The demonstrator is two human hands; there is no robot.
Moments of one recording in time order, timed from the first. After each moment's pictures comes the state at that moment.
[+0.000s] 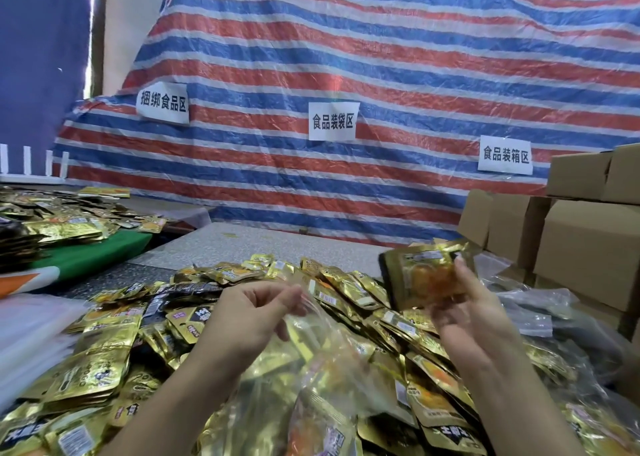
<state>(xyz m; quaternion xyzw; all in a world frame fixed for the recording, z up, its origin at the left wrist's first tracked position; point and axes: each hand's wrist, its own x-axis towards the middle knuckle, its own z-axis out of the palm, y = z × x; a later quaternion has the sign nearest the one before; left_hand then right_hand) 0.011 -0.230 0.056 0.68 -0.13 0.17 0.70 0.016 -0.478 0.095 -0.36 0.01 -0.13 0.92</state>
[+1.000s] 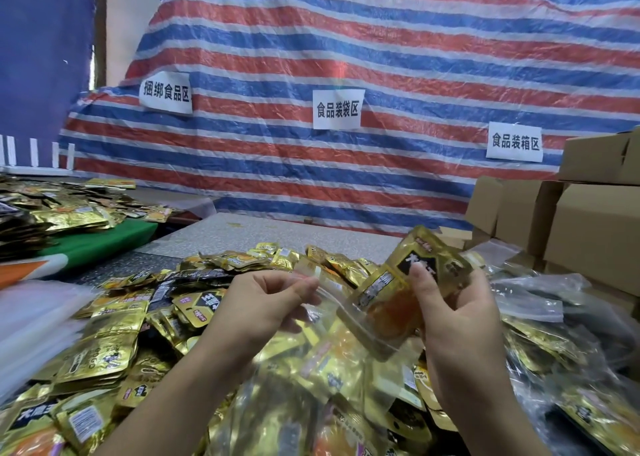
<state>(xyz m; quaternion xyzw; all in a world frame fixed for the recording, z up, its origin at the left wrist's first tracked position) 0.005 -0.234 0.055 0.65 -0.12 0.11 0.74 -0.018 -0.433 0.063 -0.60 -0.14 -0.31 0.72</state>
